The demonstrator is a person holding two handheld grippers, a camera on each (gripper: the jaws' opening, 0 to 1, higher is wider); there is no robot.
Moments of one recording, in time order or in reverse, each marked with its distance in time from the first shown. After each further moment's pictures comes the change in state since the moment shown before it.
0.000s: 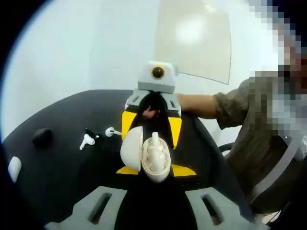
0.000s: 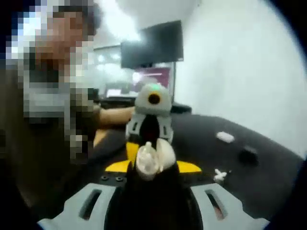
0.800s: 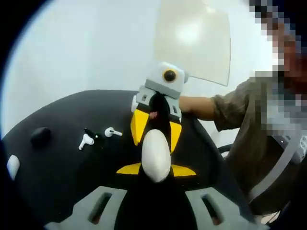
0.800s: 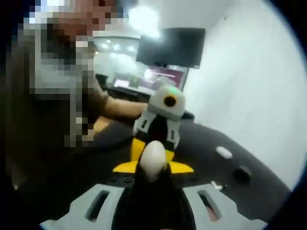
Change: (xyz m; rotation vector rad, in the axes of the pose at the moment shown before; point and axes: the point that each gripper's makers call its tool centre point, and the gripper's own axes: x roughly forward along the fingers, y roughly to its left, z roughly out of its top) left arm 0.003 -0.004 -0.002 -0.014 -0.008 -0.009; right arm 0.000 0.008 0.002 -0.212 0.005 0.015
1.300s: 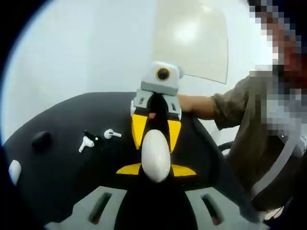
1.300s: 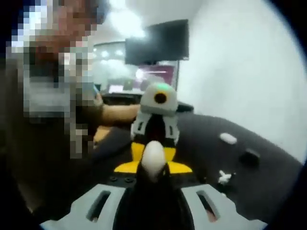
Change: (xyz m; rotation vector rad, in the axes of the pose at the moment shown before) left arm 0.000 -0.002 0.001 0.054 -0.002 0.003; right arm 0.000 -0.001 0.001 0.203 0.014 0.006
